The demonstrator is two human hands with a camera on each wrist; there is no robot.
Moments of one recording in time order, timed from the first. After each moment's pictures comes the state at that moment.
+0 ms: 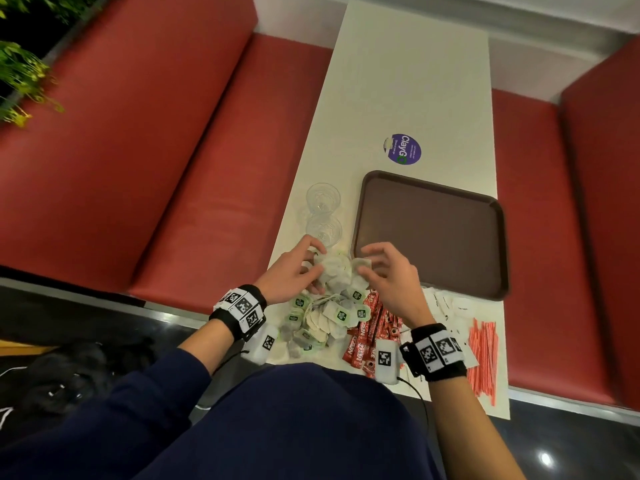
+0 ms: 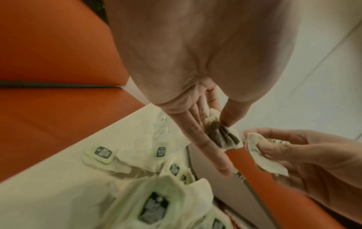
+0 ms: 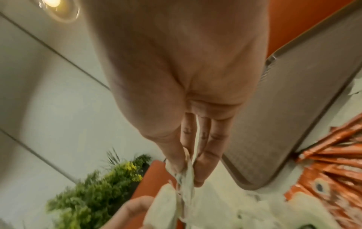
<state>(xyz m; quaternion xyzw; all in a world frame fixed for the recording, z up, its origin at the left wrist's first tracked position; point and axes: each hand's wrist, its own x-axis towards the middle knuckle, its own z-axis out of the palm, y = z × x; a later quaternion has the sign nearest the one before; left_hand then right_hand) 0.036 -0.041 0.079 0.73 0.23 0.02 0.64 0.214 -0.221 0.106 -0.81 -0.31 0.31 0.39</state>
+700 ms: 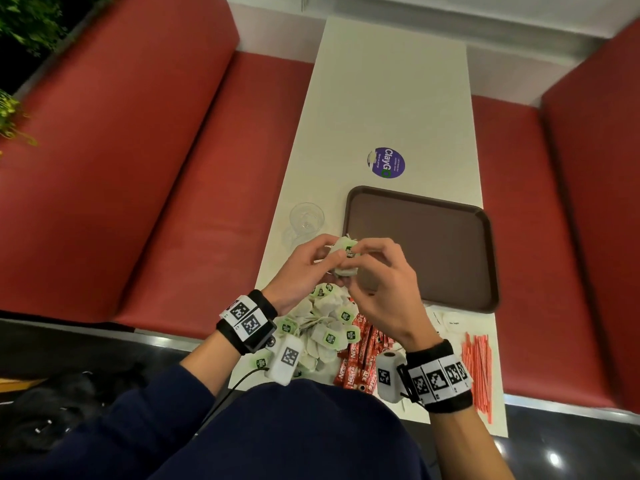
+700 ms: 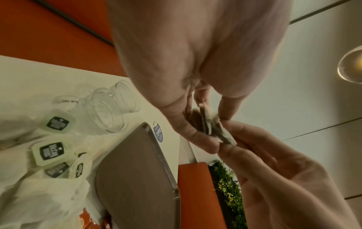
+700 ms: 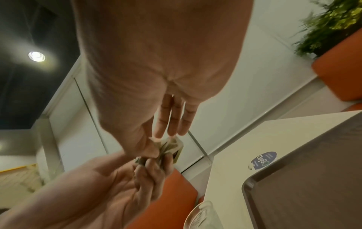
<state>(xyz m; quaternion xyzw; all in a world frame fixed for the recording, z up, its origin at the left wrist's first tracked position) 0.105 -0.056 0.134 0.58 0.23 0.10 0.78 0.220 -0.215 0.156 -0.77 -0.51 0.08 0.38</state>
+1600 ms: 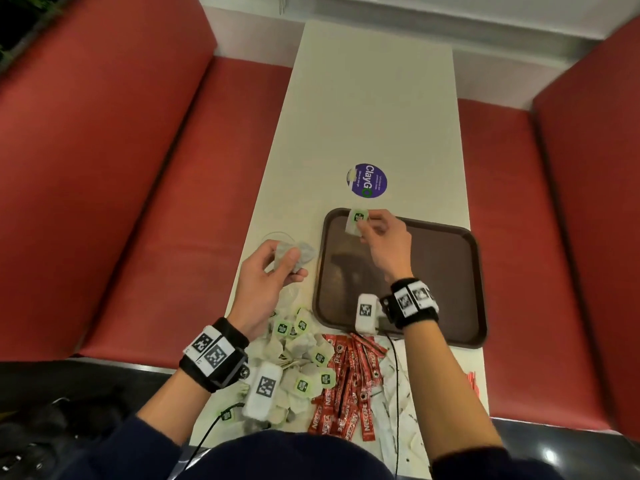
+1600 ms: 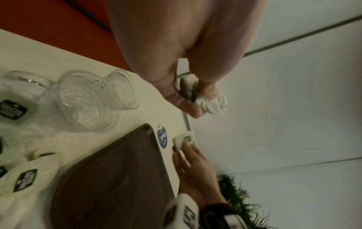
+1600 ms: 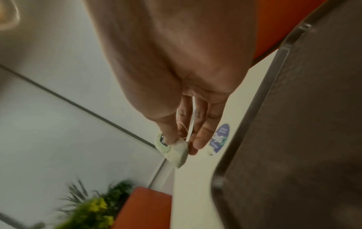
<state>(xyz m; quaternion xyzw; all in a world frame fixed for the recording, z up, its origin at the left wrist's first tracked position) 0.156 -0.023 0.120 0.53 0.36 0.25 0.73 0.401 -0.122 0.071 -0.80 -0.20 0.22 0.52</state>
